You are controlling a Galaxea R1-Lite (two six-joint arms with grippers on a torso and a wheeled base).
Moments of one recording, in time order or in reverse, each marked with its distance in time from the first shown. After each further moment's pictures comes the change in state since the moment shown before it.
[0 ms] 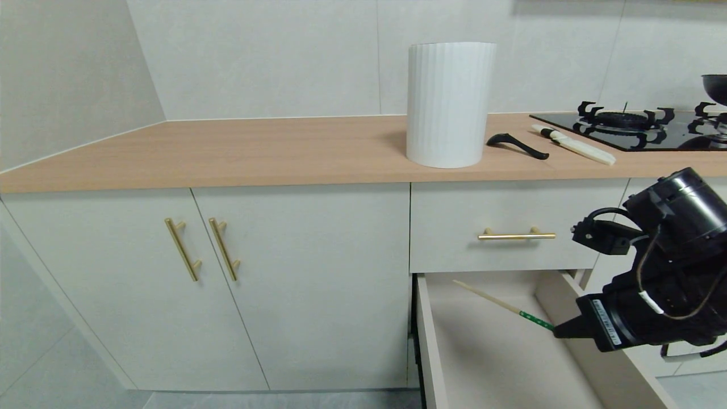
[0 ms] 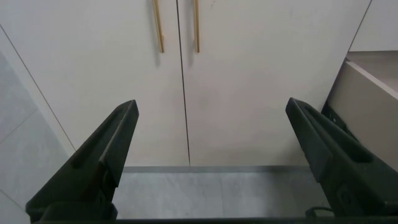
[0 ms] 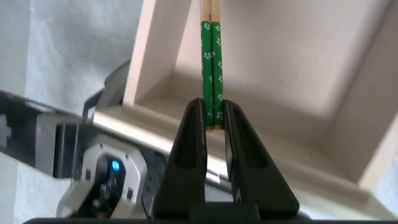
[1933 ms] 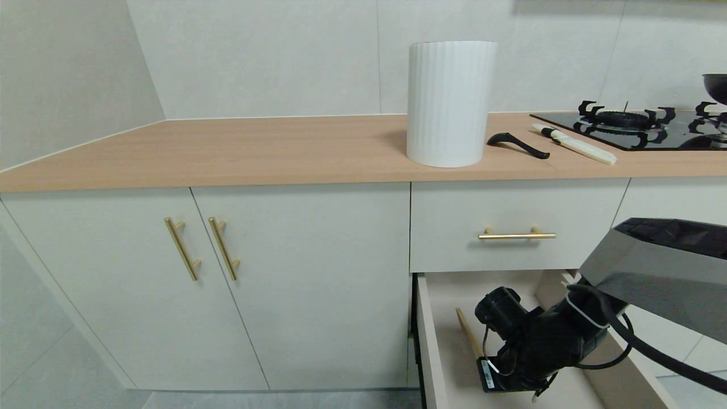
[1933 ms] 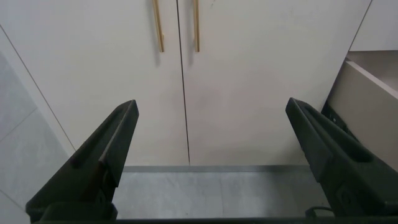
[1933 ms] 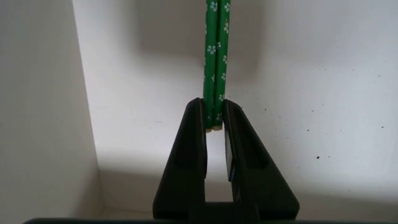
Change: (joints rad) left arm 0.000 0.000 0.000 0.000 0.000 0.000; right arm 0.046 0.762 0.096 -0.570 -0.166 0.165
